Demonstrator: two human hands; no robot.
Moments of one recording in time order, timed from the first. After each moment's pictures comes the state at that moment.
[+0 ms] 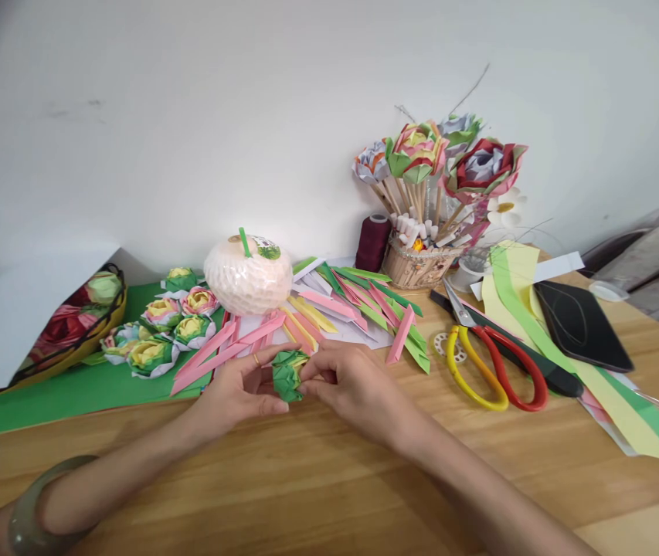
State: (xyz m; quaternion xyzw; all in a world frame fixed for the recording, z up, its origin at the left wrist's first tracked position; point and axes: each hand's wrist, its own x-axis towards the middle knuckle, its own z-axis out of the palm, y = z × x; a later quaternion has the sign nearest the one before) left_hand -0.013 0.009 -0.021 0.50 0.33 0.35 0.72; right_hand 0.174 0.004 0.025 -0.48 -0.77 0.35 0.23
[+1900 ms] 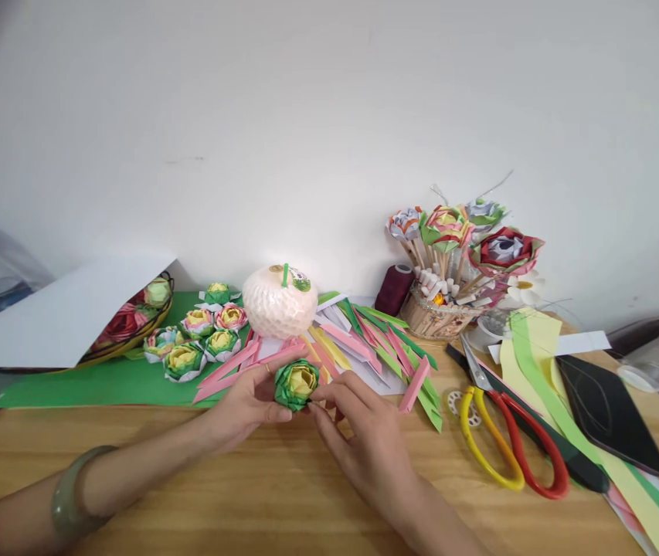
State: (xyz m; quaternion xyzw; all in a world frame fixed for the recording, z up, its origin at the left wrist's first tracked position) left_hand -0.013 0.013 -0.018 0.39 0.29 0.46 0.75; right_hand 0.165 -0.005 0.019 -0.36 -0.83 0.12 0.41
